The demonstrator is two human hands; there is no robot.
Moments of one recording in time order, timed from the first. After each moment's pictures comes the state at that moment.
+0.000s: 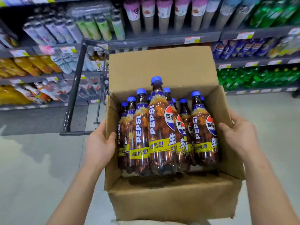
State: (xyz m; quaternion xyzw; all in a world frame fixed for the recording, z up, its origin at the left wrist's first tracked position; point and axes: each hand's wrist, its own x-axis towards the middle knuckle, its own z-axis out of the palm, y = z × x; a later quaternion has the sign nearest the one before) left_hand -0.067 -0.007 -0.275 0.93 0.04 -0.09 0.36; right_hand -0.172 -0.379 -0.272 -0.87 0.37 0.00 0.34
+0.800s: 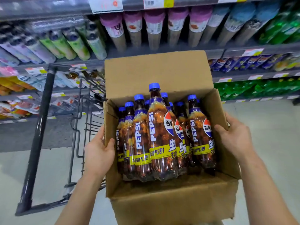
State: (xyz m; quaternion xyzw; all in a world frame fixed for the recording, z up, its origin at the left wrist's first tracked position) left_hand 0.121 -0.119 -0.321 0.91 0.07 -0.14 0.38; right_hand 0.023 -0.495 -0.321 -0.86 0.39 0.03 0.33
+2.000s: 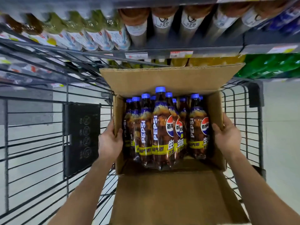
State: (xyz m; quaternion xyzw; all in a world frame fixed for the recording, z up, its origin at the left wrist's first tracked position) left_hand 0.207 -0.192 -0.626 0.91 0.14 -0.24 0.32; right_hand 0.111 -0.553 -0.623 -0.81 0.45 0.13 0.36
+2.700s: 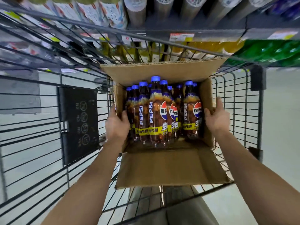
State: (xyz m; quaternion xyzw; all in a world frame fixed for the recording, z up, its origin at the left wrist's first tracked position) left_hand 0.207 -0.214 -0.669 0.91 0.18 -0.23 0.28; right_hand 0.123 -0.545 -0.659 -0.81 0.48 0.18 0.28
